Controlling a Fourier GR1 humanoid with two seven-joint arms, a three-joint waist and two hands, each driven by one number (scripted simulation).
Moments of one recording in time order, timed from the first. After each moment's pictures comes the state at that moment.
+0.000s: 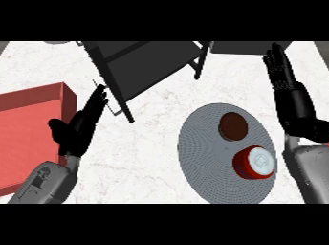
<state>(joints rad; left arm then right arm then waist) -0.27 0.34 -0.36 -1.29 0.39 0.23 -0.10 -0.35 -0.30 0.10 -1.45 -0.11 -0.14 -0.24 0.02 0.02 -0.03</state>
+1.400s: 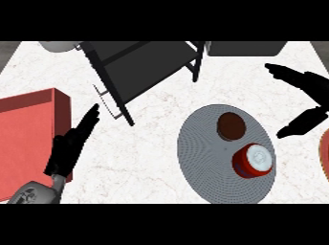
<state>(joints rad) -0.14 0.43 -0.40 -1.38 0.26 0.21 0.01 -0.52 -0.65 0.17 -1.11 0.01 0.42 -0.04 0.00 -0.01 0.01</state>
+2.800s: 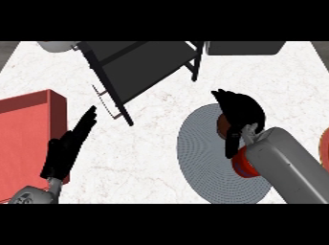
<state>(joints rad) -0.10 0.39 -0.33 -1.41 0.20 0.15 0.02 -0.58 -0.36 0.52 -1.37 0.56 0.44 0.74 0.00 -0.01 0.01</state>
